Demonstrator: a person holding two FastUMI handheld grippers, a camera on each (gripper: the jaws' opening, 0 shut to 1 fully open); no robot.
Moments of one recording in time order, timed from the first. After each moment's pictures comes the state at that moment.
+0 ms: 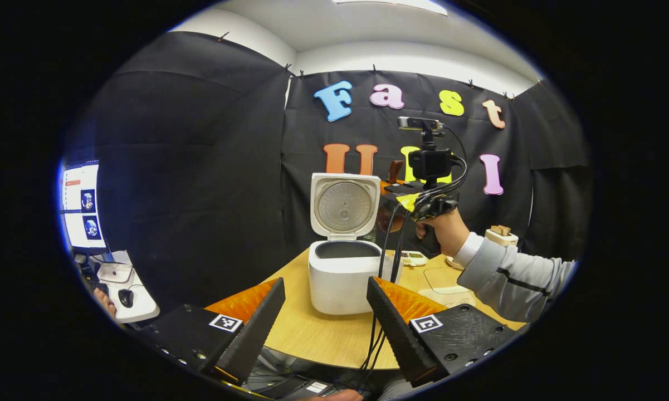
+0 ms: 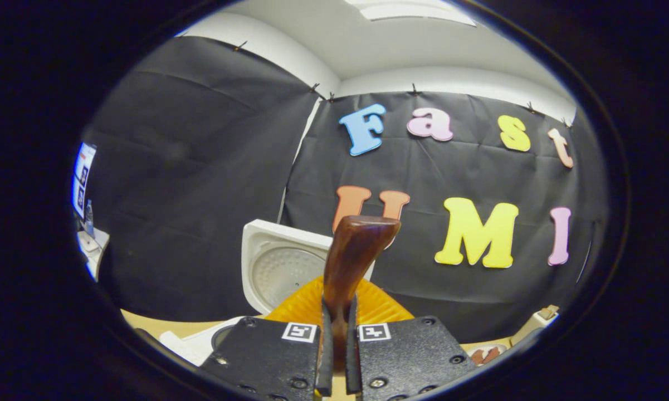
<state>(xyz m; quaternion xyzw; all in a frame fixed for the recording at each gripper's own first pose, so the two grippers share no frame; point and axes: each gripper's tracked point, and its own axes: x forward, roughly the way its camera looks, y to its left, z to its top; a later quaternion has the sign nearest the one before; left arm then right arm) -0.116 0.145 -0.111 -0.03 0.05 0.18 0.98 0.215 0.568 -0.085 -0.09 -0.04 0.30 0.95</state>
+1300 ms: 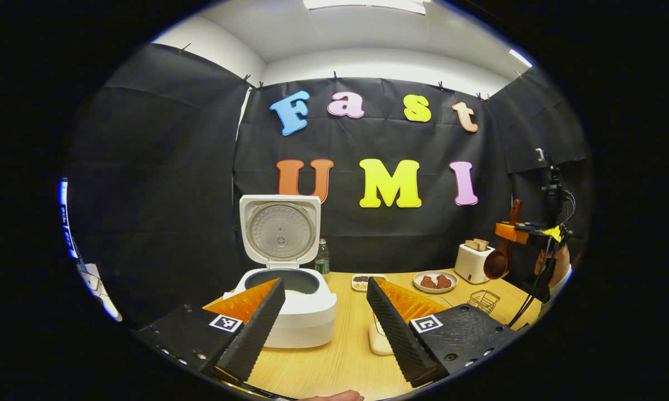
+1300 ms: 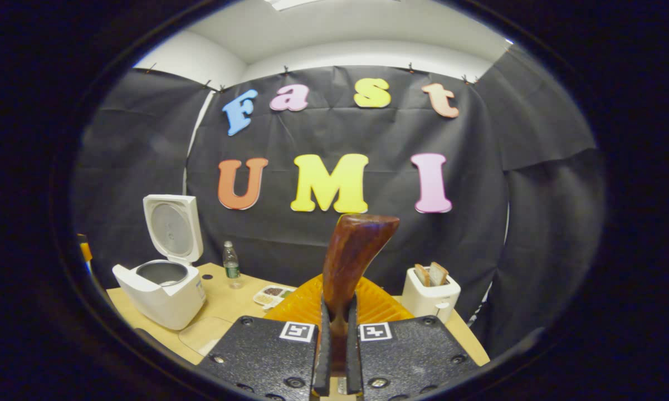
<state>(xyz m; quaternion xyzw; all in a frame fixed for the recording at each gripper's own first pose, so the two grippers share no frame) 0.019 0.040 -0.071 -0.01 0.00 0.12 0.99 0.195 0.080 -0.124 -0.02 0.07 0.11 0.99</state>
